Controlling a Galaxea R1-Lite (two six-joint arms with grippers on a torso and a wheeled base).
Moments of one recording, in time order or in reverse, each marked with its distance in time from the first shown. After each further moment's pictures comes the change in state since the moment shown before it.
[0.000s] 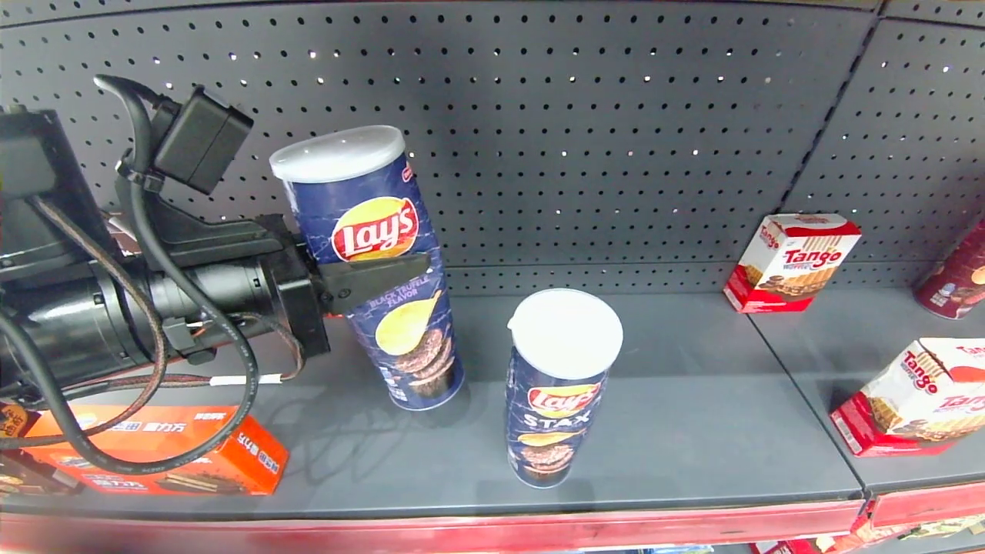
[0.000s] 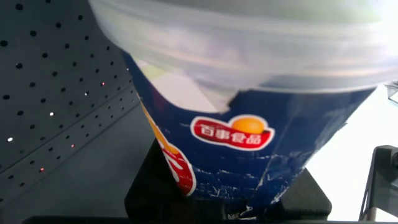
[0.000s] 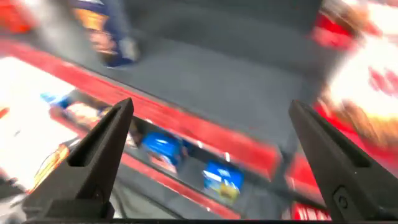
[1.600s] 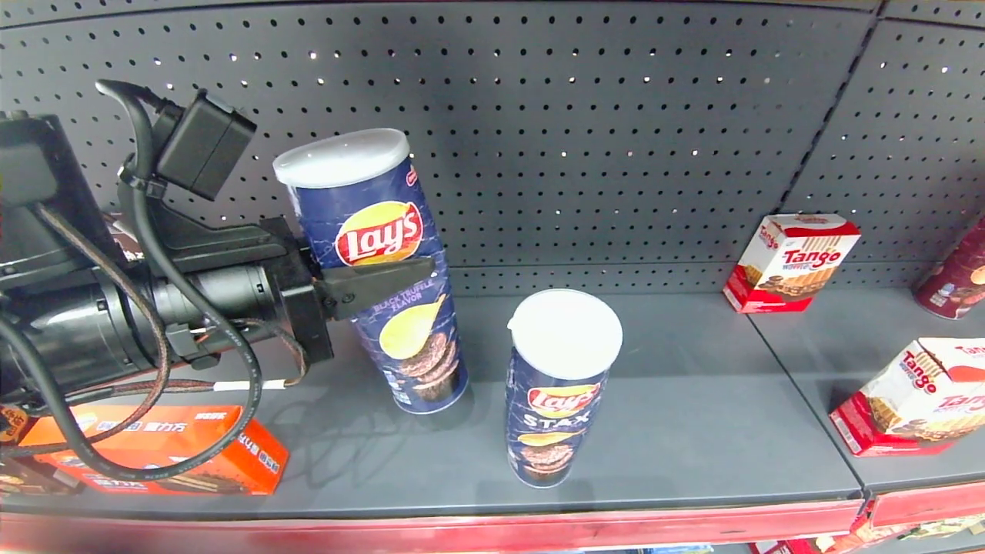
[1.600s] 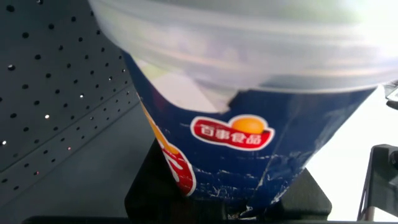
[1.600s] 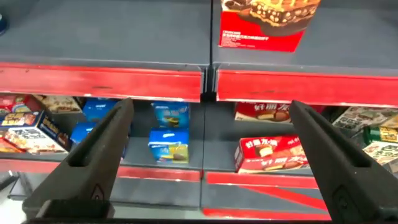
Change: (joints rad) left arm -0.012 0.000 0.015 -0.021 0.000 0.000; right arm -0.262 -0.273 0.081 0.256 -0.120 0.025
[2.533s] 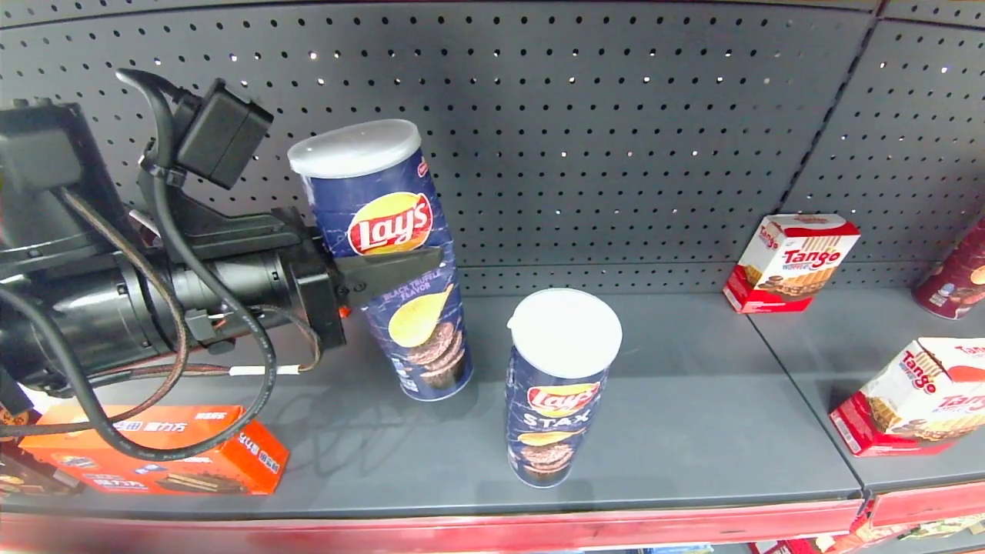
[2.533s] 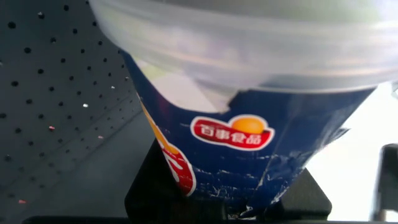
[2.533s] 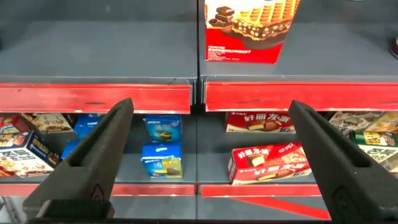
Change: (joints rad) left arm 0.001 0.037 -0.043 0.001 -0.006 0.030; right arm -0.033 -0.075 0.001 0.001 -0.014 0.012
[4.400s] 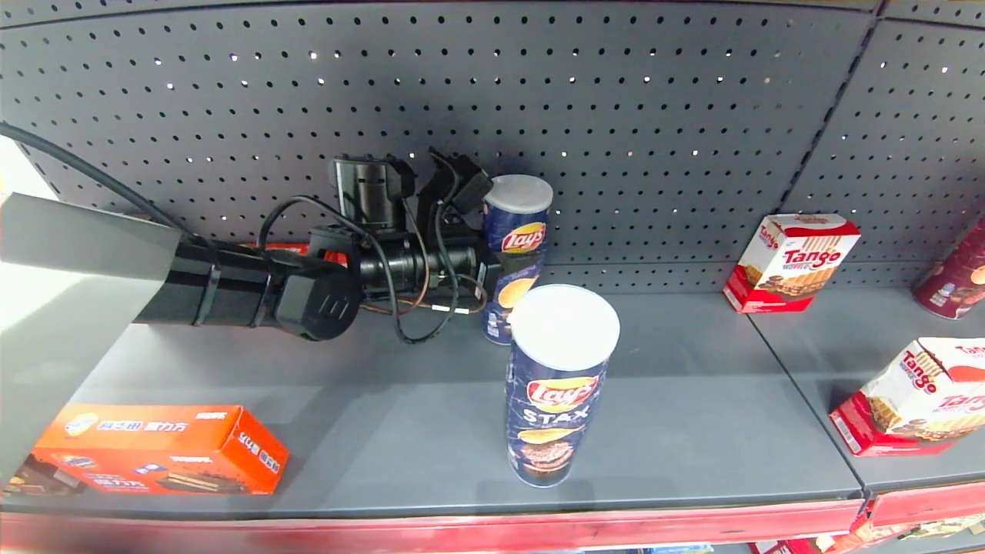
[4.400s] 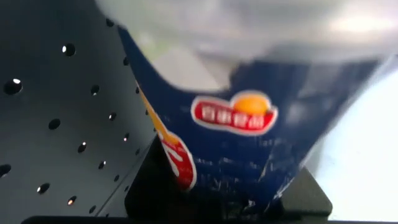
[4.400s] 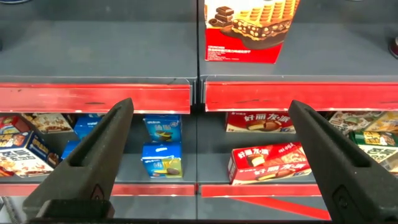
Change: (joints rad) left arm -0.020 0.633 -0.601 0.097 -0.007 0.199; right arm 0.001 0.000 0.000 0.000 0.000 0.000
